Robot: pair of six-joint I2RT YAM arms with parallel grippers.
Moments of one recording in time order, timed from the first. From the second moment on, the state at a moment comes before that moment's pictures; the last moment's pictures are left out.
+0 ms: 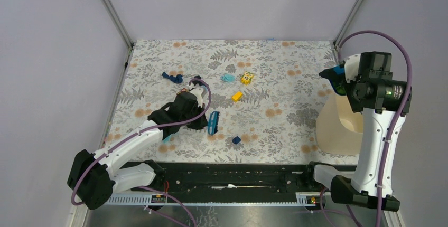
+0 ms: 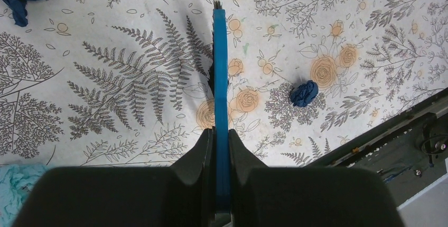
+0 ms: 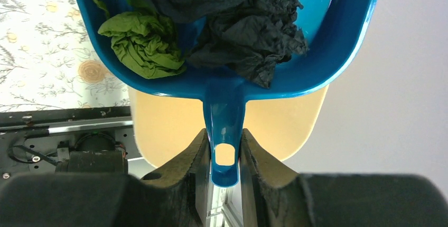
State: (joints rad) left arm -0.66 1.10 0.73 -0.45 0.06 -0.43; right arm -0.12 1.15 1.74 -1.57 0.28 -0.46
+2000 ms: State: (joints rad) left arm -0.66 1.09 0.73 -0.46 0.10 -0.41; right arm -0.41 1.20 1.74 -1.01 0.55 -1.60
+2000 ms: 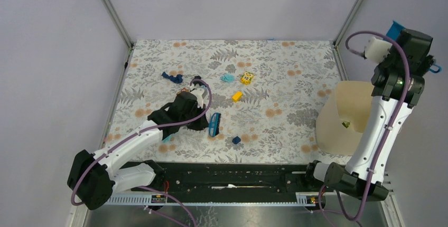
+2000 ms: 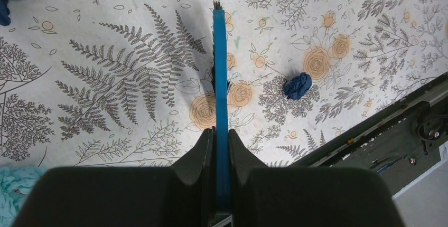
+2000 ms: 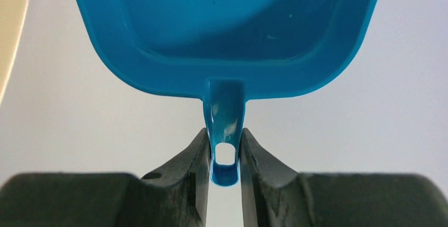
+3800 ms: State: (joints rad) left arm -0.65 1.23 0.86 -0.53 0.11 -0.42; right arm 0.30 0.94 0.42 -0.66 -0.16 -0.79
